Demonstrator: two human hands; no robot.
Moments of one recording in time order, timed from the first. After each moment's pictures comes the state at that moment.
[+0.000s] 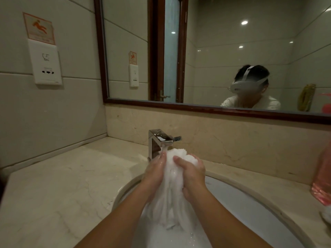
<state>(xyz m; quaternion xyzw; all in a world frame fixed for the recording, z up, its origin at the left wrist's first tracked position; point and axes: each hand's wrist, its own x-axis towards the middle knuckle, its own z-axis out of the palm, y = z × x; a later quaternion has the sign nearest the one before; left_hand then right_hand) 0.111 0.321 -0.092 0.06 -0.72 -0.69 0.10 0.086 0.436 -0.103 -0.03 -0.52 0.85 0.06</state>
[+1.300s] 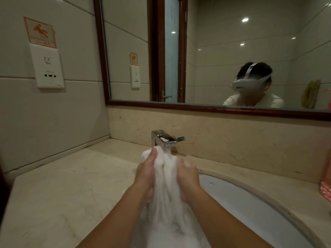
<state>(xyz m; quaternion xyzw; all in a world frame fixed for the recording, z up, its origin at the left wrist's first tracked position) 0.101 0.293 -0.097 0.13 -0.52 -0.84 0.07 0.087 0.411 -0.098 -0.05 -0.64 0.77 0.01</state>
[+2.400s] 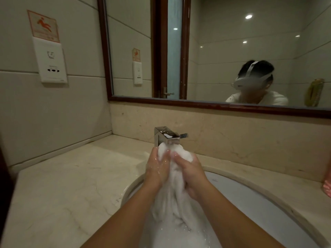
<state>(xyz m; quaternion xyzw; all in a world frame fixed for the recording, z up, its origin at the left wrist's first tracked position) 0.100 0.309 -0.096 0.09 -0.78 -0.58 0.21 0.090 0.419 -0.101 0.07 -0.59 0.81 0.00</state>
